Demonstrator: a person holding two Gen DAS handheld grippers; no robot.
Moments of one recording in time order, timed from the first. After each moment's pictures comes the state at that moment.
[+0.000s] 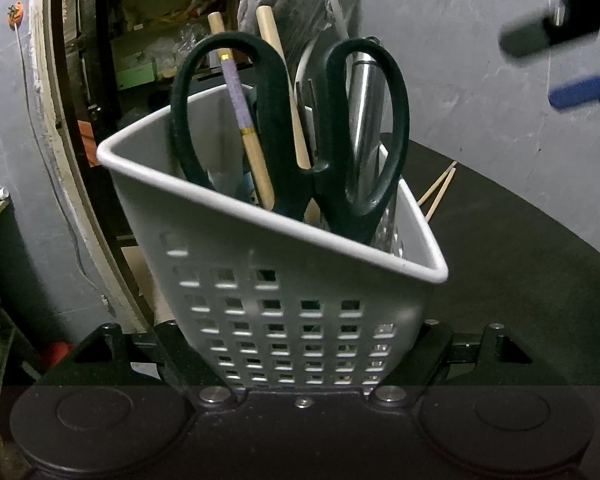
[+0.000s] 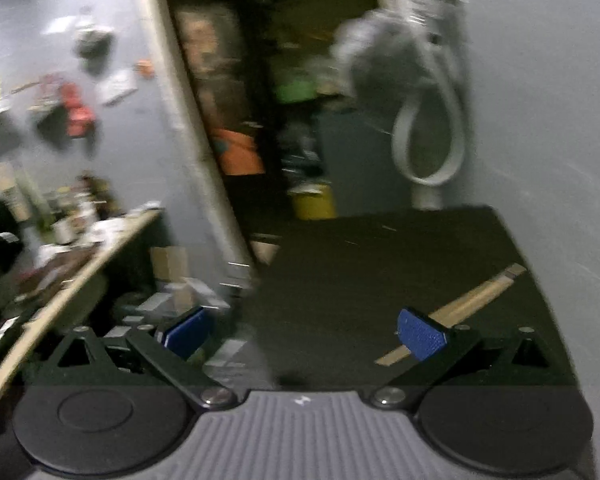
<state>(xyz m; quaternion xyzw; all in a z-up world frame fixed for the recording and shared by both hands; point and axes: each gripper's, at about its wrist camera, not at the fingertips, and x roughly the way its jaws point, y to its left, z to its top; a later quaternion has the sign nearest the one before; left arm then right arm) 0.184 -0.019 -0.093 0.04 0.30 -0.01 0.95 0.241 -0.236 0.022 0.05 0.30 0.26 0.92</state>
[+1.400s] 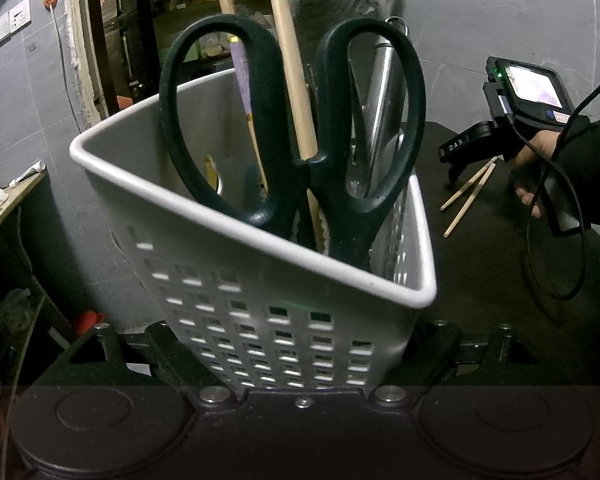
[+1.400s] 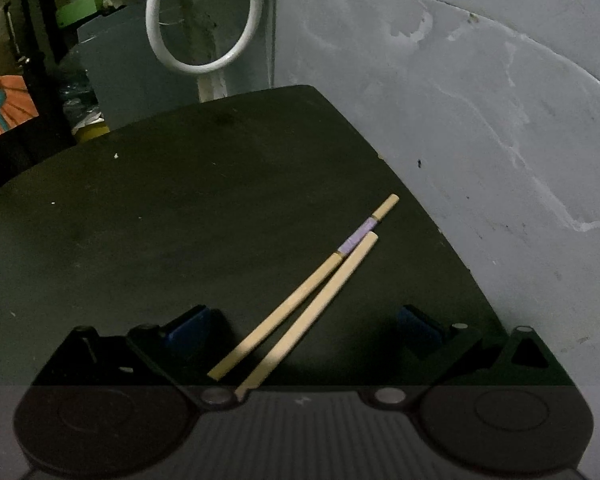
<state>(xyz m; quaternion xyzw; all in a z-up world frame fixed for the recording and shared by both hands) 0.194 -0.049 -0.088 0.02 0.33 0.07 0.94 0.485 -0.229 -0.136 0.02 0.44 0.01 0.90</state>
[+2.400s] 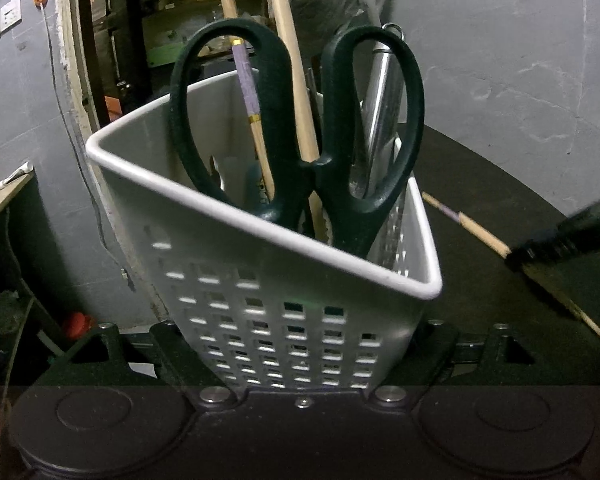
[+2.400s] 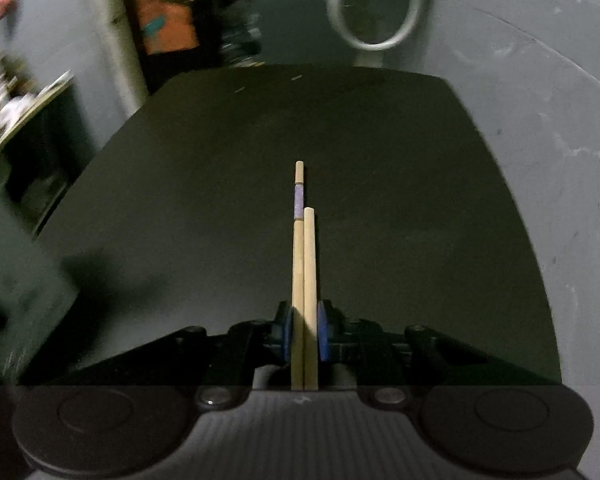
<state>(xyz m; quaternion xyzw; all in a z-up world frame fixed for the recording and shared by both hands) 0.190 -0.033 -0.088 0.02 0.32 0.04 0.95 0.317 -0.250 -0.116 -0.09 0.43 0.25 0.86</state>
